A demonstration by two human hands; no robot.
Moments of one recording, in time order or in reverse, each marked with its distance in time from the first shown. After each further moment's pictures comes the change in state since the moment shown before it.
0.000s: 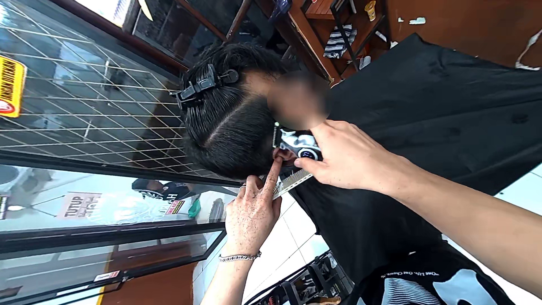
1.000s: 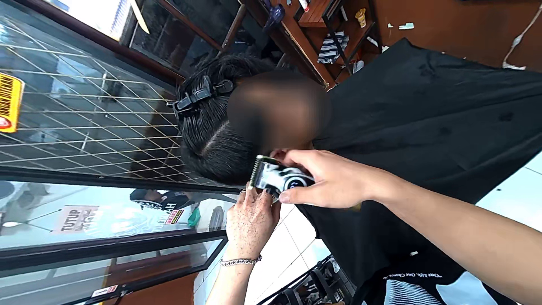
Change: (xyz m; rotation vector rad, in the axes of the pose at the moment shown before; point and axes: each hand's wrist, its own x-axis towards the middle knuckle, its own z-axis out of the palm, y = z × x) left_hand 0.000 0.001 0.003 -0.004 0.059 0.039; right_hand -0.011 -0.005 0.013 0.521 -0.216 -0.118
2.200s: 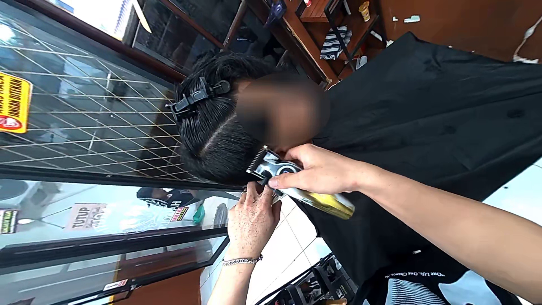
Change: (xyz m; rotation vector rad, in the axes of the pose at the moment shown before) left_hand -0.001 0.001 0.002 0.000 -0.039 -0.011; right_hand 0.020 0.002 0.000 0.207 -0.064 0.148
